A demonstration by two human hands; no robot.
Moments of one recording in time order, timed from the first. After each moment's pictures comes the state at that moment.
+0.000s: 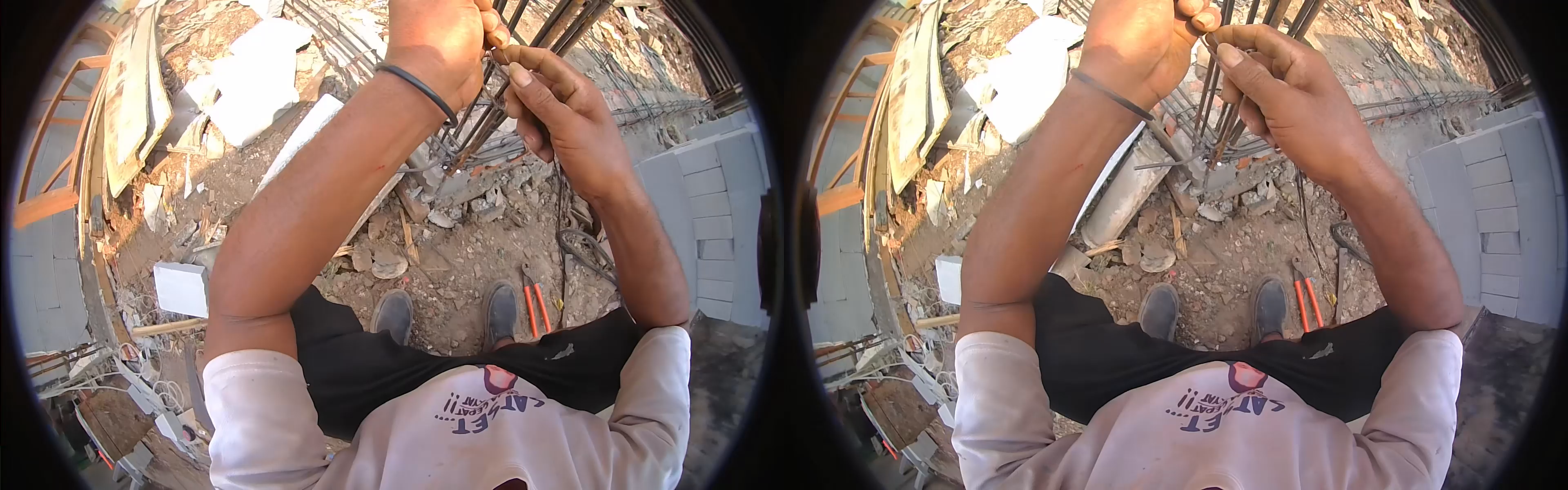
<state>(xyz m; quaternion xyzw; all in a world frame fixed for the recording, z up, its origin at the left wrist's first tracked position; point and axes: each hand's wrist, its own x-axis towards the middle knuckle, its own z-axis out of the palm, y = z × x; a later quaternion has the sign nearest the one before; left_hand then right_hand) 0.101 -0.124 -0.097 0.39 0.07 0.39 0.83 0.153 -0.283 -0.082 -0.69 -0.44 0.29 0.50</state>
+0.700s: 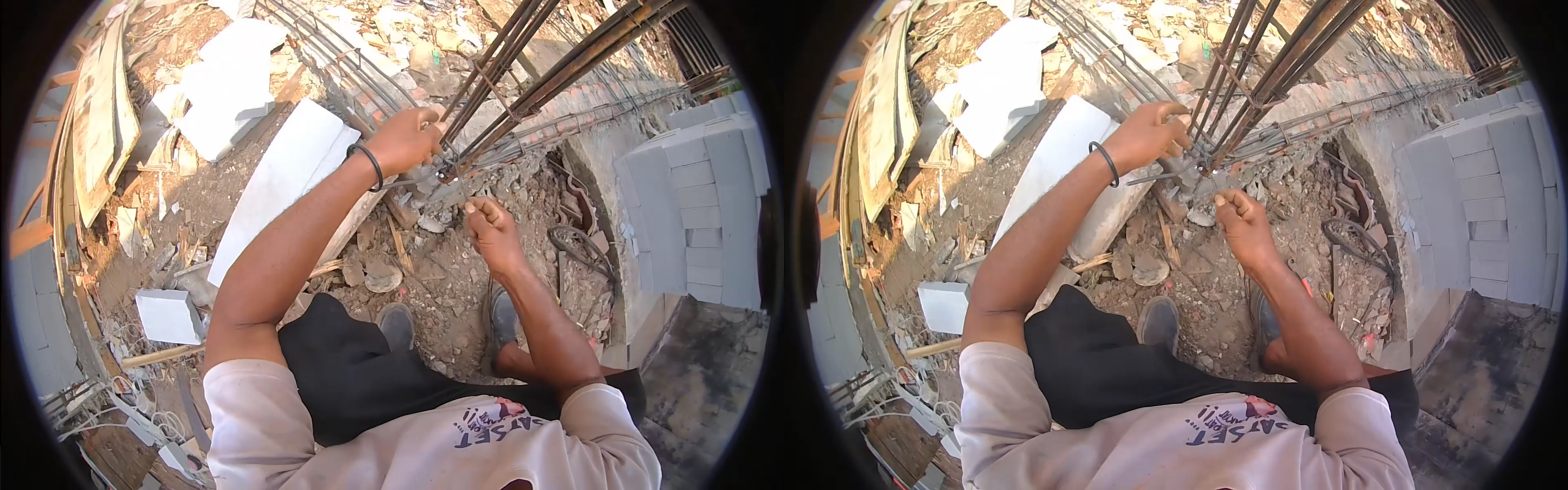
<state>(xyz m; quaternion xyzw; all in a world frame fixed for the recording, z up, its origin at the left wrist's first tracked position) 0.069 -0.065 -0.257 0.77 0.17 -0.02 0.61 0.108 -0.310 -0.309 -0.71 -0.13 0.38 0.58</state>
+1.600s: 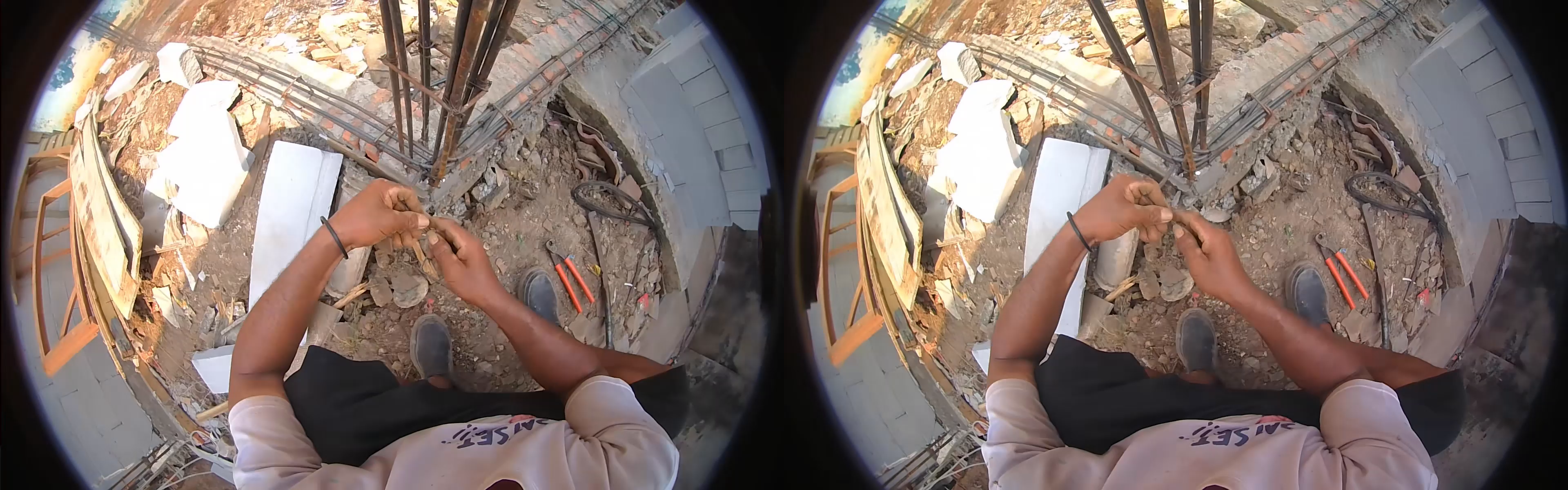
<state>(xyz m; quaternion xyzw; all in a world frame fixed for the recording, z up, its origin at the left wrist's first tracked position) 0.062 -0.082 -0.302 0.69 0.10 -0.25 0.67 0.072 -0.300 -0.349 -0.72 -0.20 0.25 0.62</state>
